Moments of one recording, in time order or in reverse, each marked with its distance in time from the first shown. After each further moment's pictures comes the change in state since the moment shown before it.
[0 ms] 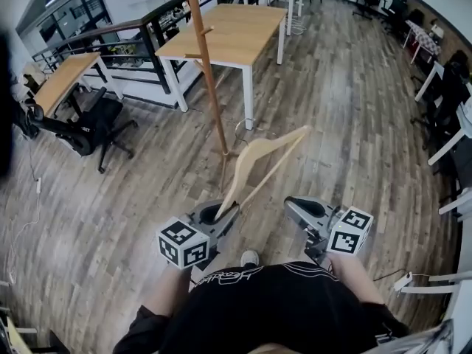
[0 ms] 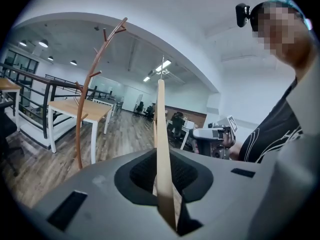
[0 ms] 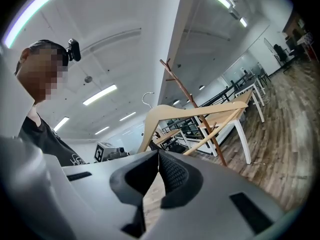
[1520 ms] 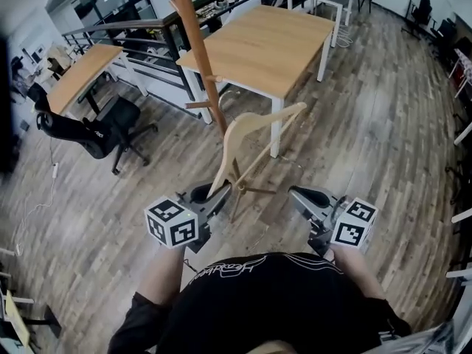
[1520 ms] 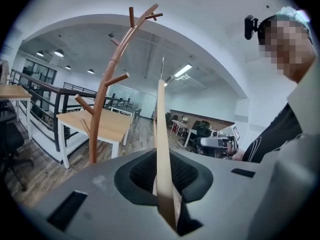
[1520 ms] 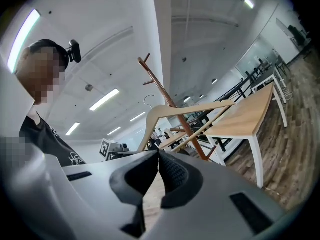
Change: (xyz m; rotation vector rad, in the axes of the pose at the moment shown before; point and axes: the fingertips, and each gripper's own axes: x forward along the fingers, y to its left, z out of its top) left arm 0.144 0.251 0.174 -0.034 -0.078 0.196; right arm 0.161 -0.242 0.175 -0.012 0.040 0.189
